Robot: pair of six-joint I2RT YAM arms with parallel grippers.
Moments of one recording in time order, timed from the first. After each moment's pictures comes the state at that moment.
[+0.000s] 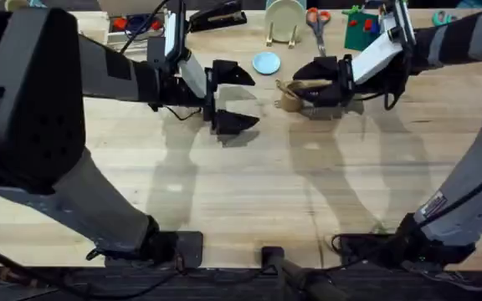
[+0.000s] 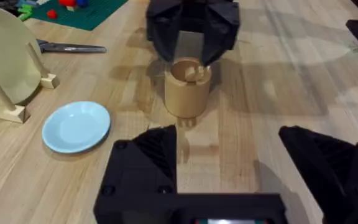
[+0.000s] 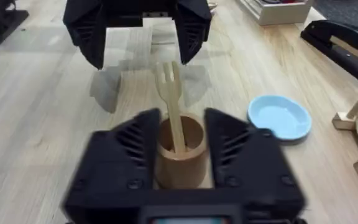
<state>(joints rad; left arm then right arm) -0.06 1.86 0.84 -0.01 1.31 0.98 -0.07 2.15 1.23 -0.64 -1.48 -1.59</state>
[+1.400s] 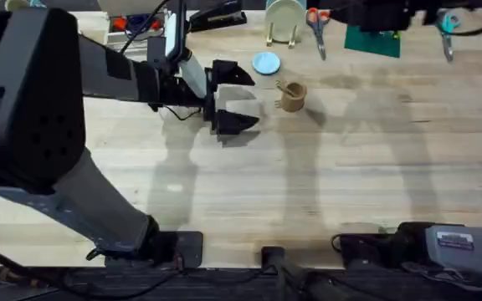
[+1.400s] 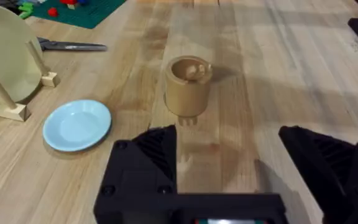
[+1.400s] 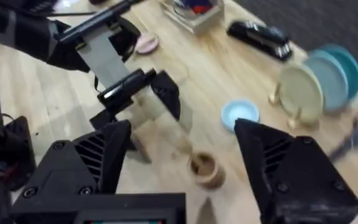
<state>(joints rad) -0.06 1.86 0.84 -0.01 1.31 0.98 -0.07 1.48 1.41 -0.78 -1.02 -0.54</state>
